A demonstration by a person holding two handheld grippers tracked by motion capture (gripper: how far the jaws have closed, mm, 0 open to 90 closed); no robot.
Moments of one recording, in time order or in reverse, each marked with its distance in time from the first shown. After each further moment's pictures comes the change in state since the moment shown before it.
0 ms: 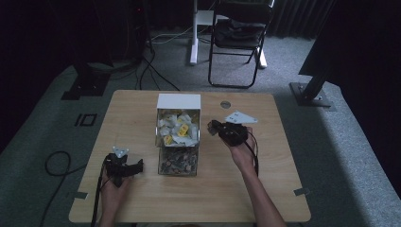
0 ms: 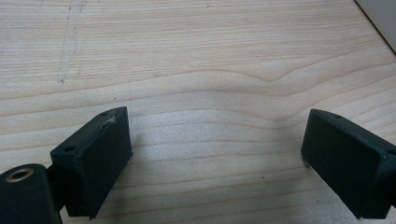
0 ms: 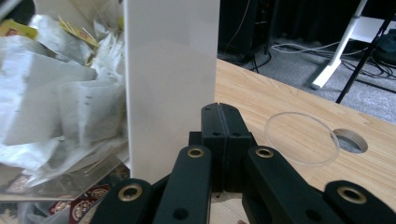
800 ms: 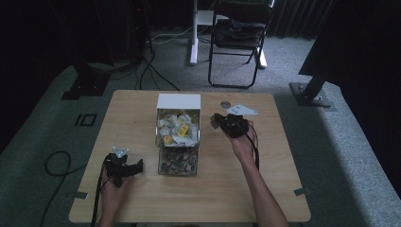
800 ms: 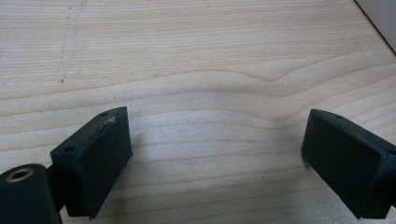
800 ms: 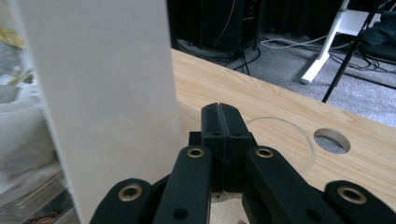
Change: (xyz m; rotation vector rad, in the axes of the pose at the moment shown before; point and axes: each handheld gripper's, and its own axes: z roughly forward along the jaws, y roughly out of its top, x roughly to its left) left arm 0.000 0.000 0.000 0.000 0.000 0.000; right arm -0.025 0.005 0.018 0.012 -0.038 0.032
